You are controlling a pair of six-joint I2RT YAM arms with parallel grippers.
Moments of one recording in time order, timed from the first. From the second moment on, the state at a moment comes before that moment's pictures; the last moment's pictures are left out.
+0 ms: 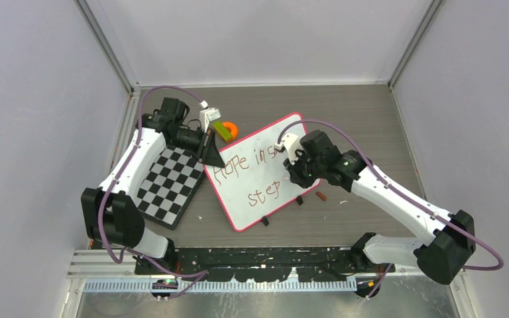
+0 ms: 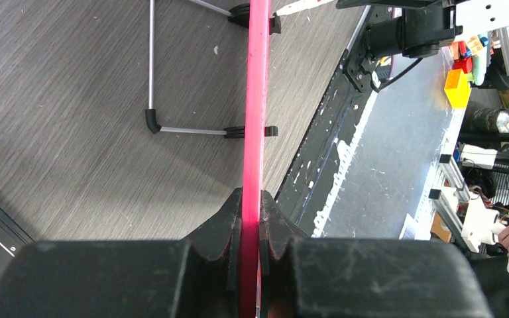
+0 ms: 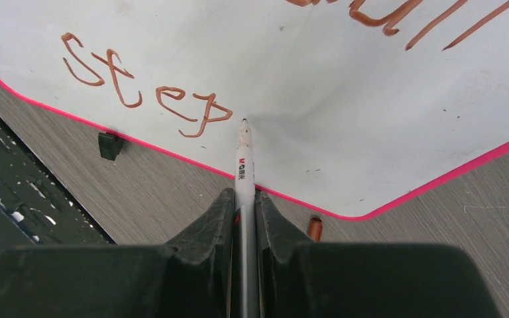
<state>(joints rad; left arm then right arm) -0.20 1.48 1.33 -1.03 0.95 0.31 0.70 1.19 1.02 -0.68 -0.13 -0.18</state>
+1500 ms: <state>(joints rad) -0.20 1.48 1.33 -1.03 0.95 0.30 0.70 1.24 0.99 -0.71 -0.09 -0.18</state>
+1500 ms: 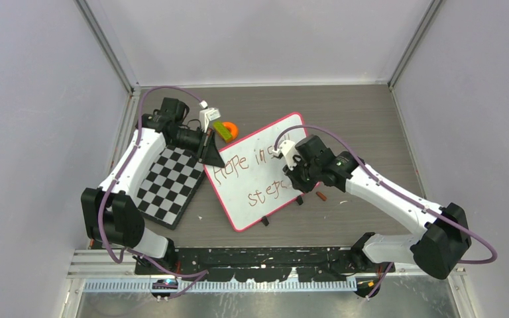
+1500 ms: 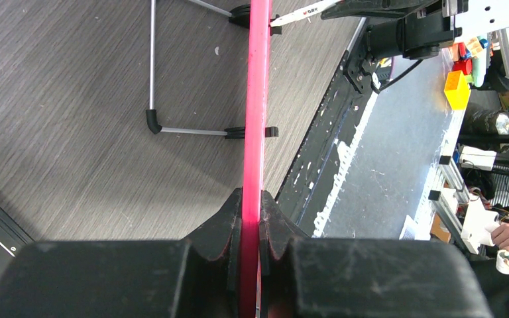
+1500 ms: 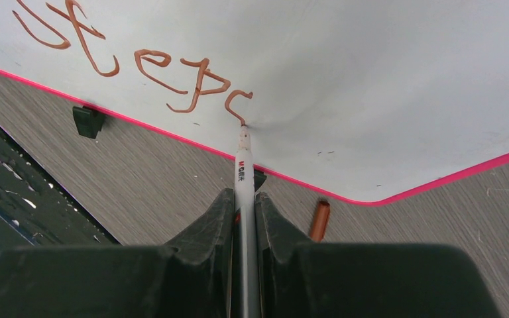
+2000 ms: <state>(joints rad) -0.20 1.48 1.33 -1.03 0.95 0.30 0.75 1.27 0.98 -0.71 -0.11 -0.18</state>
